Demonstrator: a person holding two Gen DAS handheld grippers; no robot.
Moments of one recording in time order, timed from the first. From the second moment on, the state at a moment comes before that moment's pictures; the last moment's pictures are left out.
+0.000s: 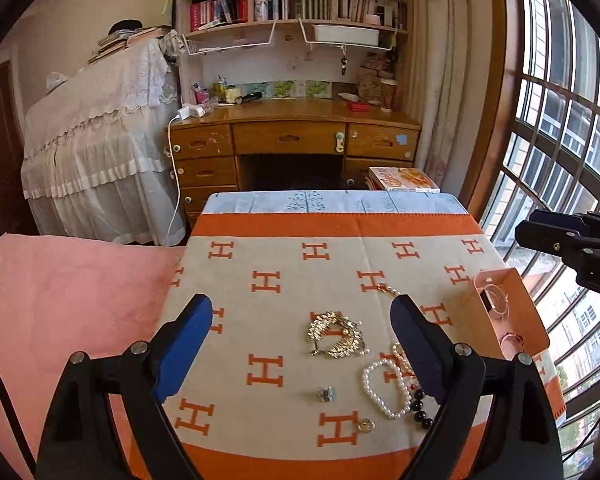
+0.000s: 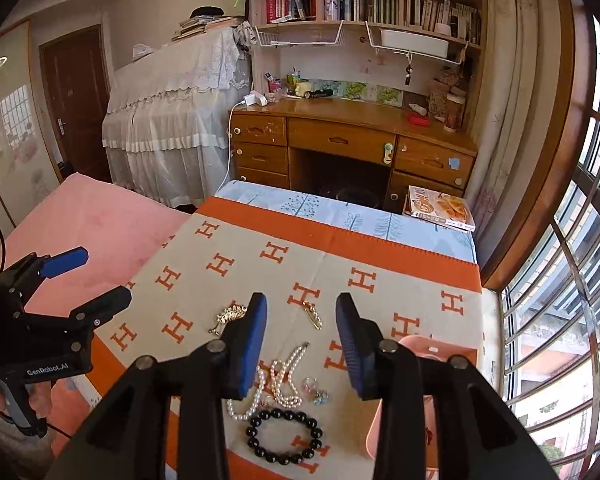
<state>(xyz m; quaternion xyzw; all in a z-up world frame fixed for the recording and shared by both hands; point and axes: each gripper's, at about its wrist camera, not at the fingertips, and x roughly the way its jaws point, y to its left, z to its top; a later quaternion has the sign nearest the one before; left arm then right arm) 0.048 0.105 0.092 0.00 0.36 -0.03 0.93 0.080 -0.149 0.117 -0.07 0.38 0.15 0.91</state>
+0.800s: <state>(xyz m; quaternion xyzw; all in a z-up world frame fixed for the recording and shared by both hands) 0.196 0.062 -0.093 -0.13 0.59 -0.08 0.79 0.193 -0.173 -0.041 0.01 0.56 0.15 0.82</state>
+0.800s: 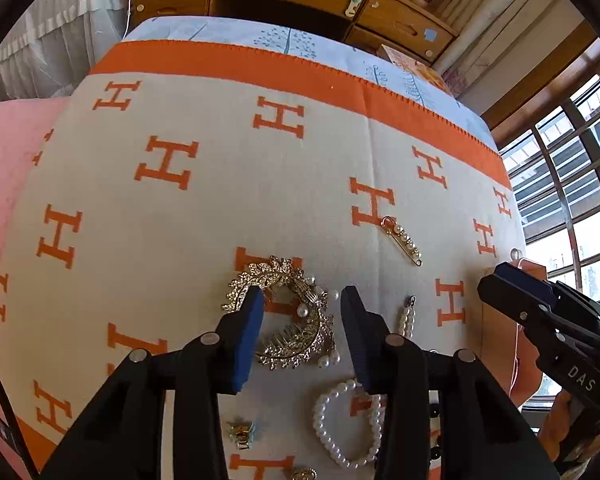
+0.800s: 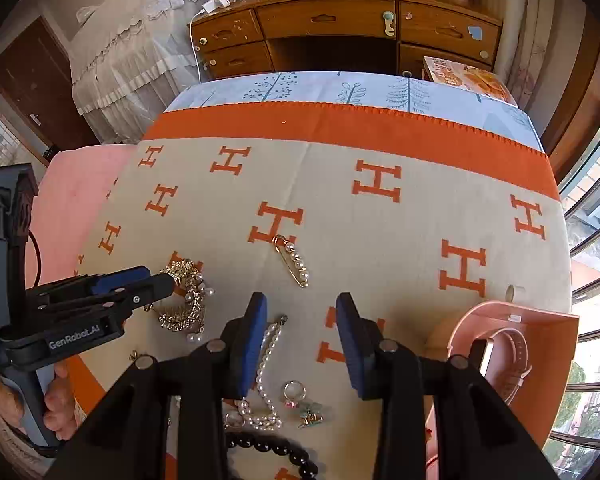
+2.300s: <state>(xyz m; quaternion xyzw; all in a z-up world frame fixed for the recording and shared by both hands) 0.158 0.048 -0.071 -0.11 0.57 -0.10 0.81 0.102 -0.188 -0.079 -0.02 0.61 0.20 0.77</state>
